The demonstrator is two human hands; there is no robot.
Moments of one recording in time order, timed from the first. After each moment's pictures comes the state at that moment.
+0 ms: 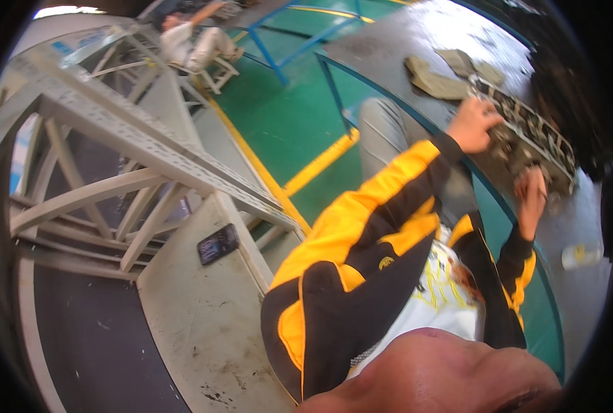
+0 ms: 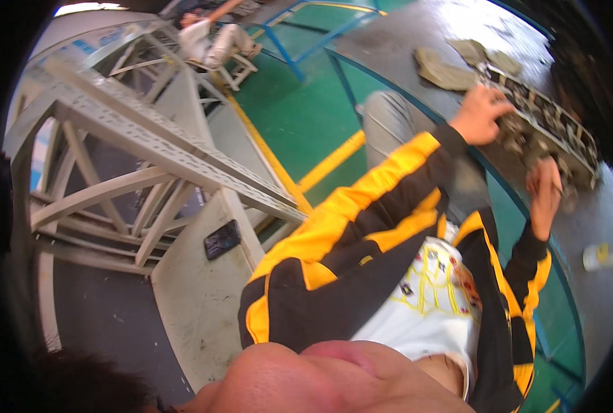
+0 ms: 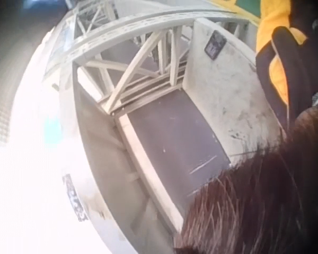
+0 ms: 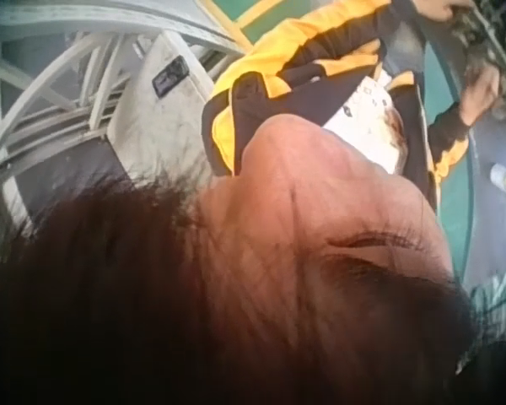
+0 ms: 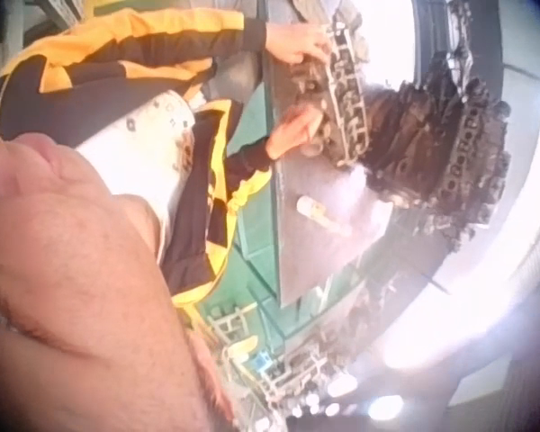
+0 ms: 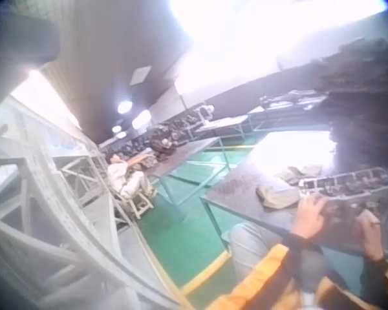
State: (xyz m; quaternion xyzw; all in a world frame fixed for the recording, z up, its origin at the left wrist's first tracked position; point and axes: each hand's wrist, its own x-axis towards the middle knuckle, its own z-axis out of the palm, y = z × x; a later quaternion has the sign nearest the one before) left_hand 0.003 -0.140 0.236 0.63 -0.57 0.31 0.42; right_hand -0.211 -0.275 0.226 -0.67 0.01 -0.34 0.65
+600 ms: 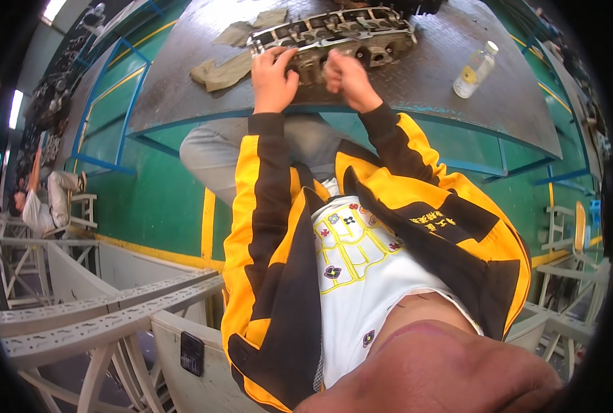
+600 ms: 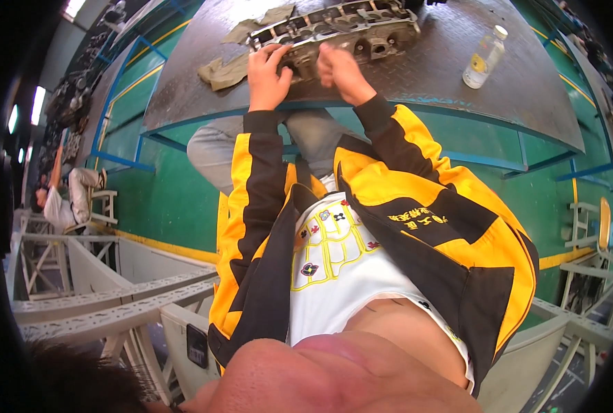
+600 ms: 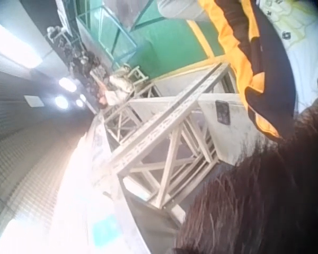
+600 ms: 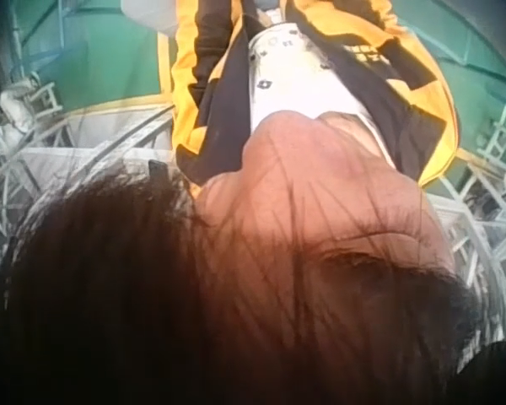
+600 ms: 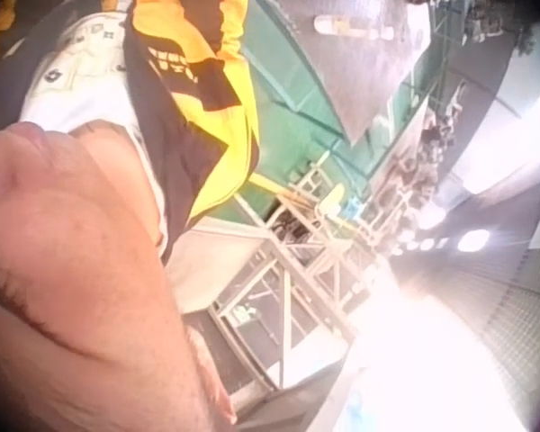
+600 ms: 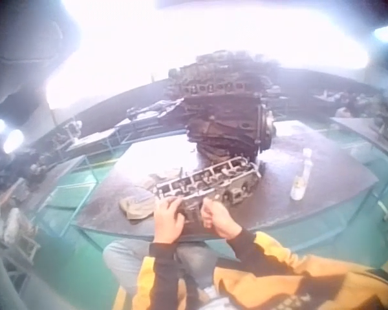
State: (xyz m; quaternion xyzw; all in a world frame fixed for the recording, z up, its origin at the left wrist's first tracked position) left_hand 0.010 -0.143 0.236 0.63 -0.59 0.26 0.43; right_hand -0.151 -0.255 0.230 -0.51 0.09 -0.27 0.81
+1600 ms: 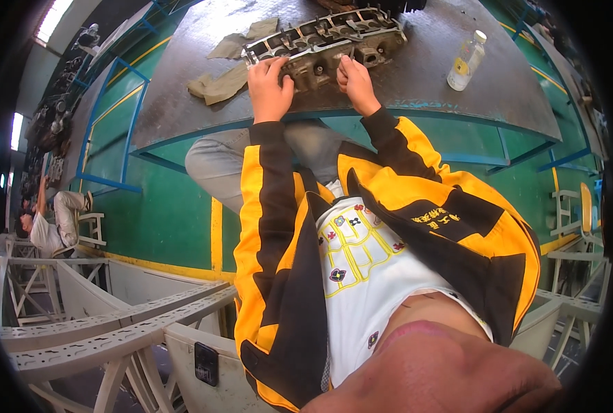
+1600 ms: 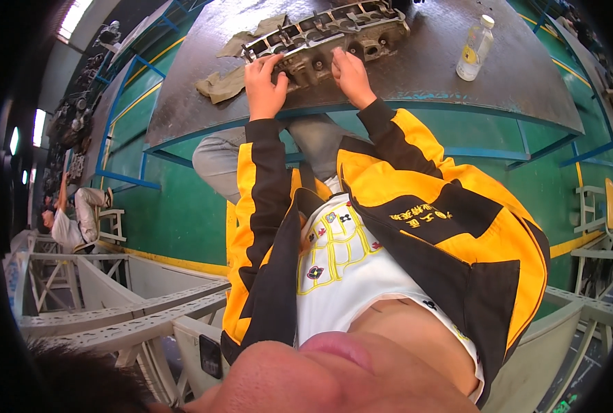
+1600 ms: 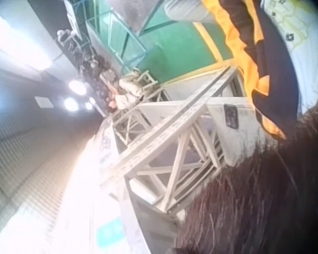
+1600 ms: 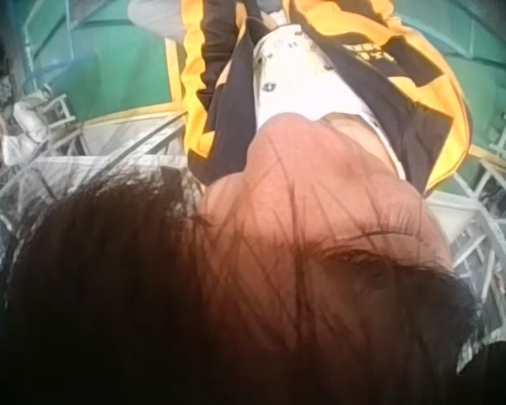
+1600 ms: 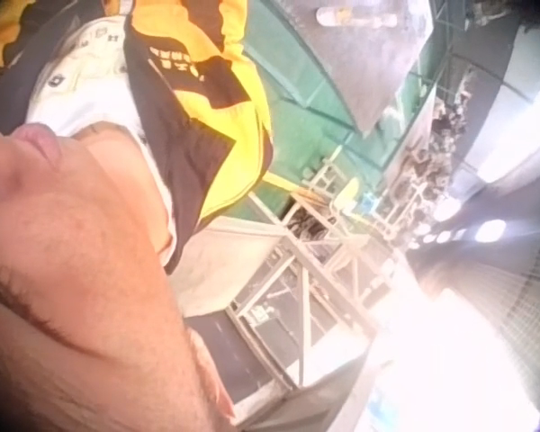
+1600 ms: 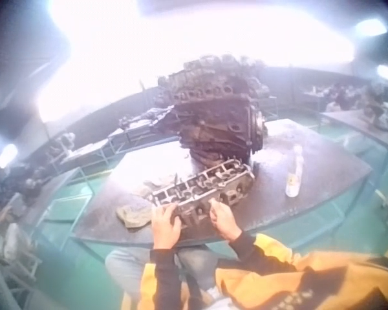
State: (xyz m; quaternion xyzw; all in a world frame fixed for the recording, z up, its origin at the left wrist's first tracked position) left_hand 0.008 -0.140 0.232 0.63 -0.59 0.24 0.44; right_hand -0.163 -0.266 0.201 -0.51 0.14 -0.41 0.75
